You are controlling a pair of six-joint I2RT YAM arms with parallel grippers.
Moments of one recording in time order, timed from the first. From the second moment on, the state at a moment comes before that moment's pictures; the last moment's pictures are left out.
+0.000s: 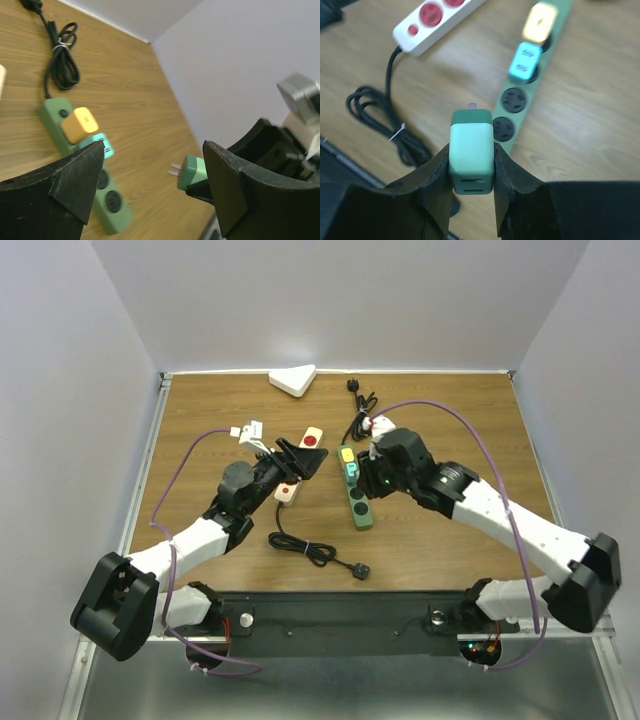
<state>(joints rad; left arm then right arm) -0.56 1.16 0.50 0.73 0.10 -0.89 0.78 1.25 1.09 -0.48 0.14 0.24</state>
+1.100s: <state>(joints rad) -0.43 1.10 0.46 0.51 0.22 -0.41 0.63 1.88 1.55 -0.97 -0.15 0.23</state>
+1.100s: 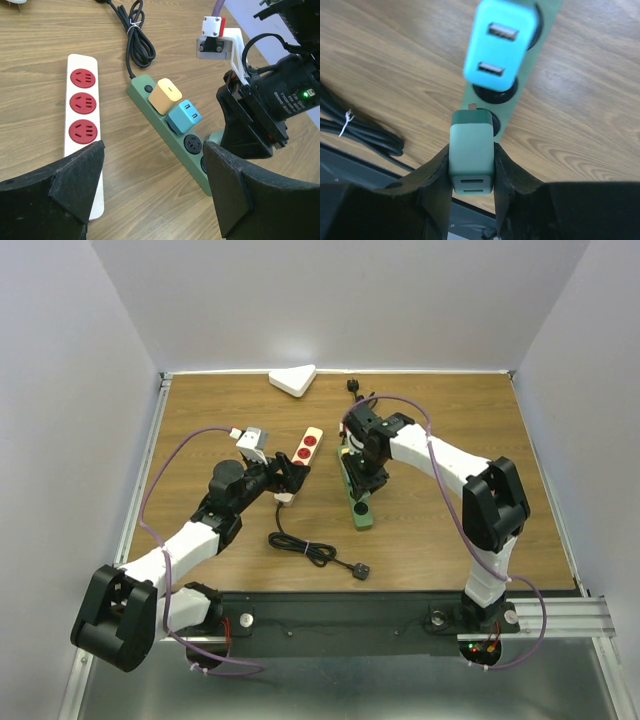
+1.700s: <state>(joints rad) -0.43 1.10 0.46 0.51 0.22 -0.41 0.61 1.97 1.65 -0.99 -0.11 0.21</state>
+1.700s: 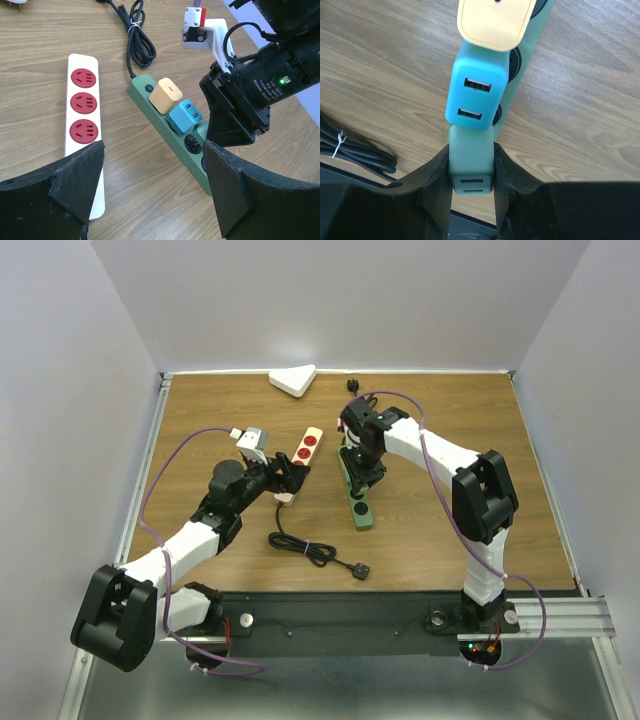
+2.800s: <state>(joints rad) -0.43 1.10 0.46 0.51 0.22 -0.41 0.61 2.02 1.70 -1.05 -0.12 0.22</state>
